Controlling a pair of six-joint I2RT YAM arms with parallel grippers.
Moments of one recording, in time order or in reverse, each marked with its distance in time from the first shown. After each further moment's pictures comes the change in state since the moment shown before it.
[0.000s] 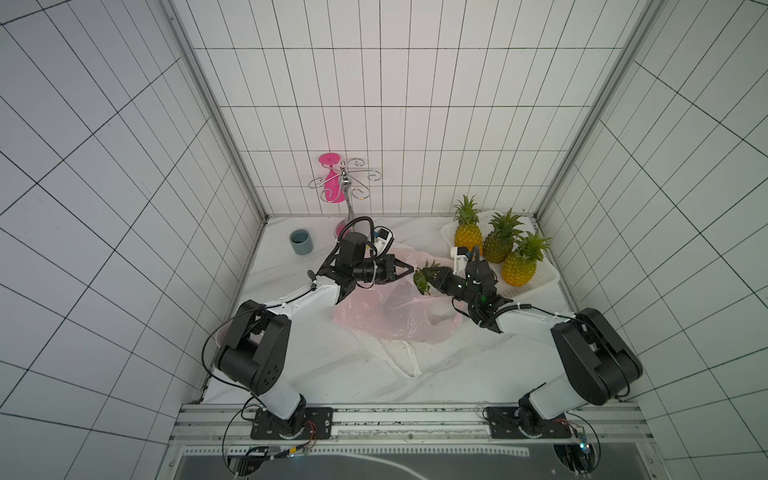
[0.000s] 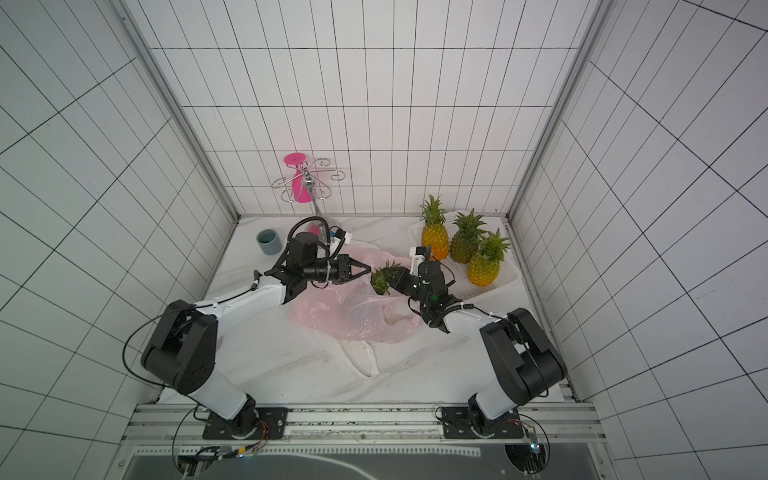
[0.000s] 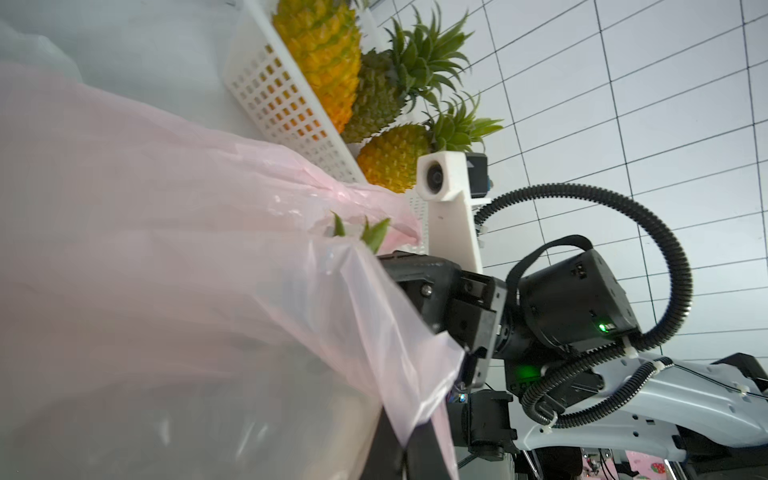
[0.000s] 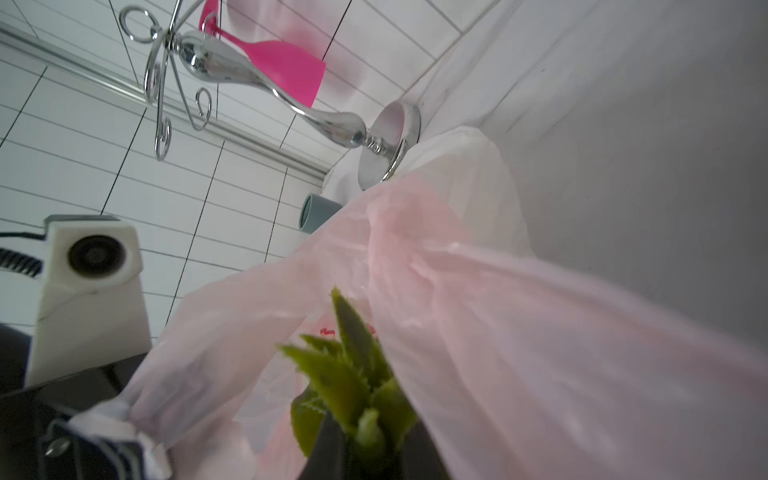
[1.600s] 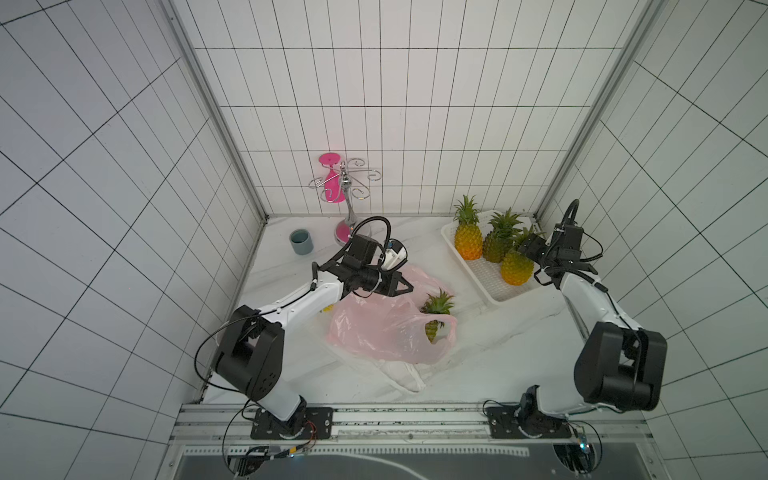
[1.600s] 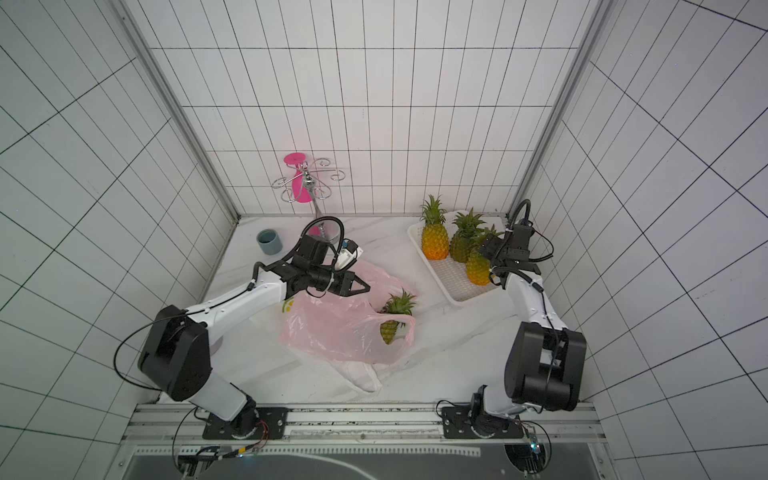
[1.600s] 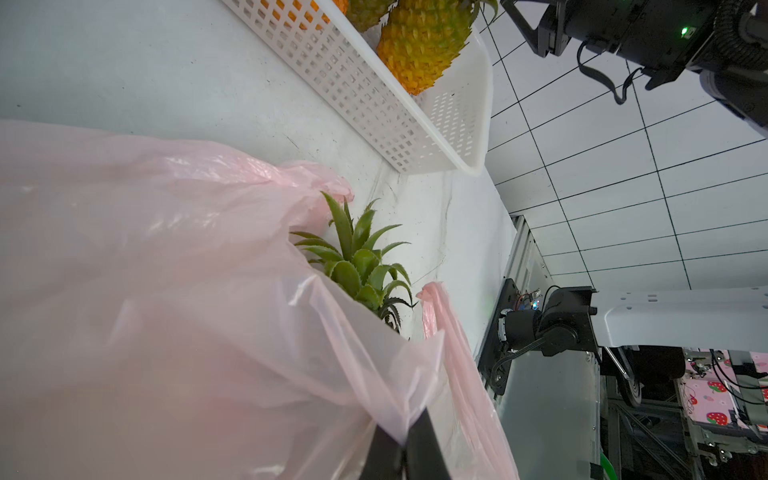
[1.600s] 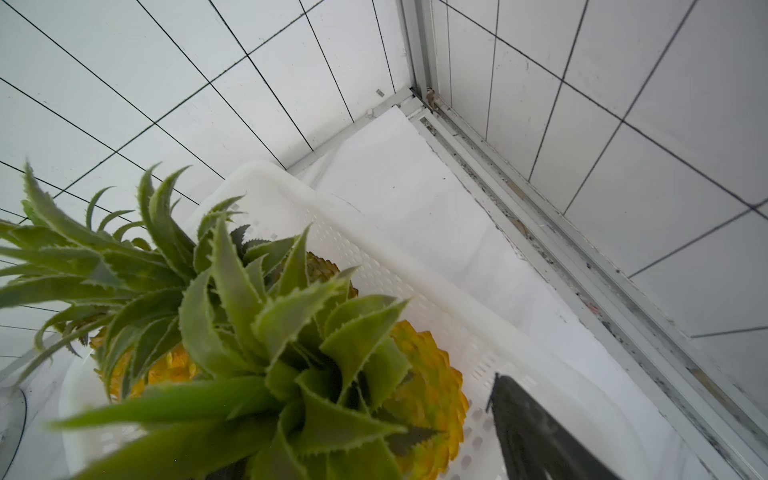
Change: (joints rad) left arm -0.085 -0.034 0.135 -0.523 -0.057 0.479; right arm -0.690 -0.059 0.426 -0.801 0.404 -0.595
